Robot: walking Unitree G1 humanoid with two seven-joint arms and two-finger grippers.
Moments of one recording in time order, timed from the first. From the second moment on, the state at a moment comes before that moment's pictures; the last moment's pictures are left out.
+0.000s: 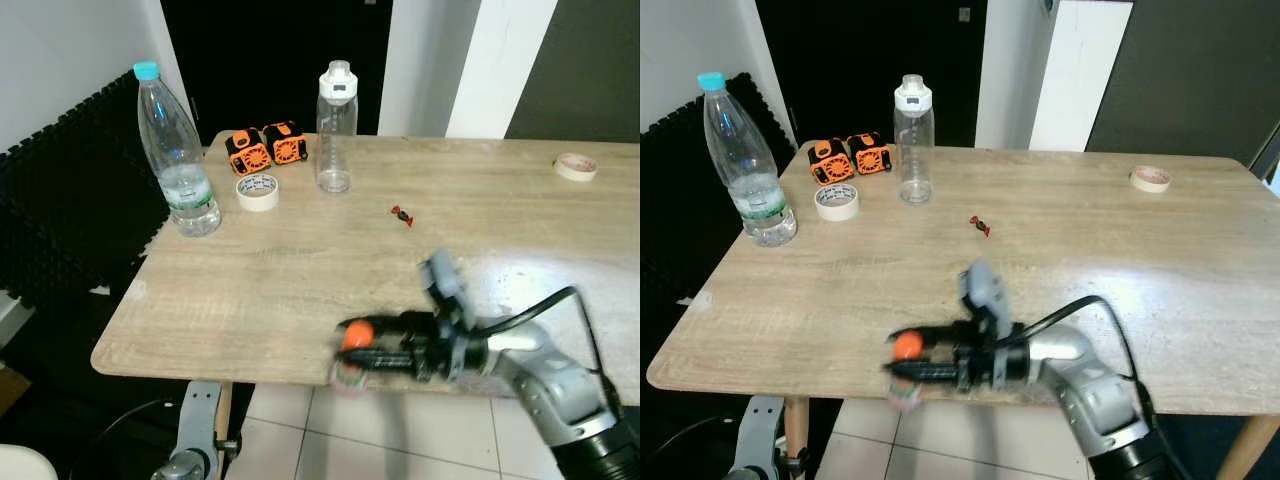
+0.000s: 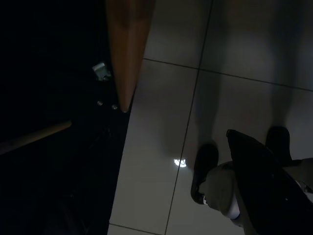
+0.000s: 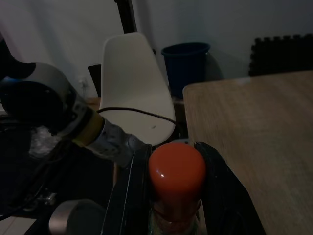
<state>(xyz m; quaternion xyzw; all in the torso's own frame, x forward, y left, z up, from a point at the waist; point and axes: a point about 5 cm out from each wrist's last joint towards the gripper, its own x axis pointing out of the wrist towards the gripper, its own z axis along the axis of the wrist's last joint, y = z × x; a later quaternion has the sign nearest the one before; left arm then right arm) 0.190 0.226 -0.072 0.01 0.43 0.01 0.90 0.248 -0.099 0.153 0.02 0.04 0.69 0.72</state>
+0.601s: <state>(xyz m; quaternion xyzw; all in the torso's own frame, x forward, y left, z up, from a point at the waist) 0.166 0.223 -0.086 0.04 0.49 -0.02 0.87 0.238 -0.114 0.122 0.02 0.14 0.64 0.75</state>
